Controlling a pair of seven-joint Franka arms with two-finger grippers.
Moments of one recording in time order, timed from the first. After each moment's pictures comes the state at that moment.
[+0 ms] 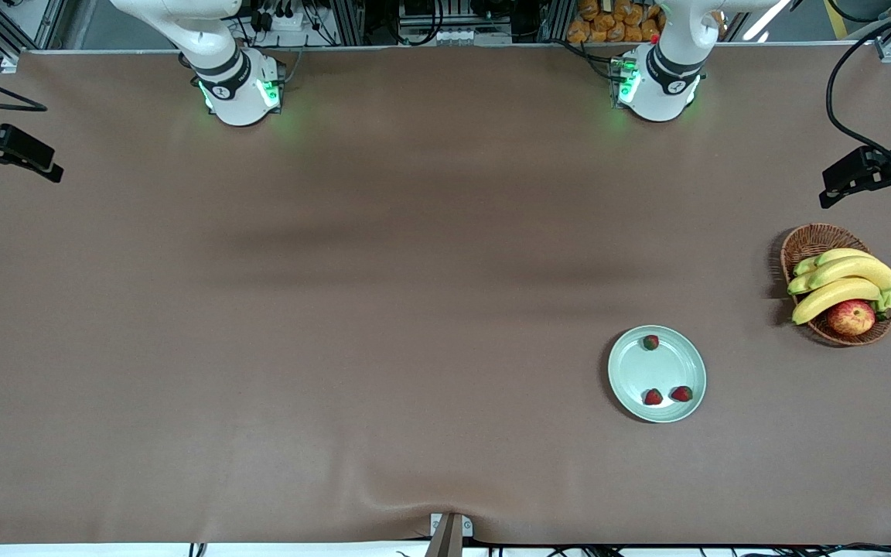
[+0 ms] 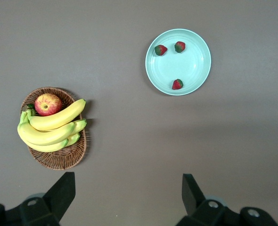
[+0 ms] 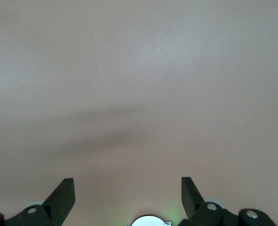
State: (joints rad) left arm -0.06 -0.02 0.05 -1.57 0.02 1.57 0.05; right arm -0.07 -0.08 0.00 -1.58 0.02 1.43 0.06
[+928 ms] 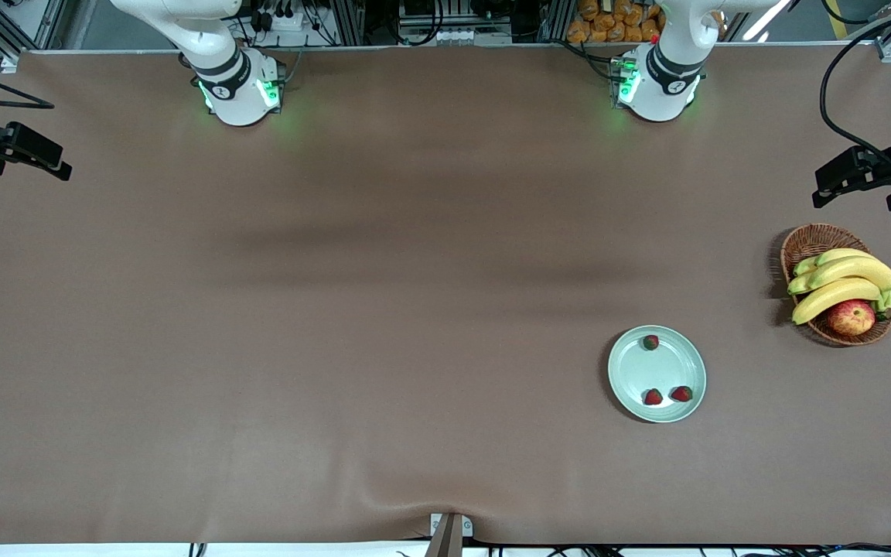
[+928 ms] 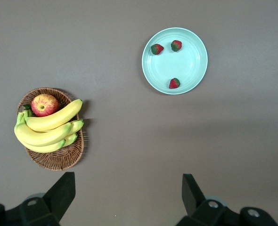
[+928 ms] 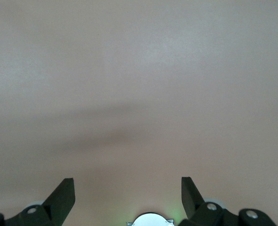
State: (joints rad) left arm -0.06 -0.02 0.05 -1.58 0.02 1.57 0.05; right arm -0.06 -0.07 0.02 -1.58 0.02 1.42 0.06
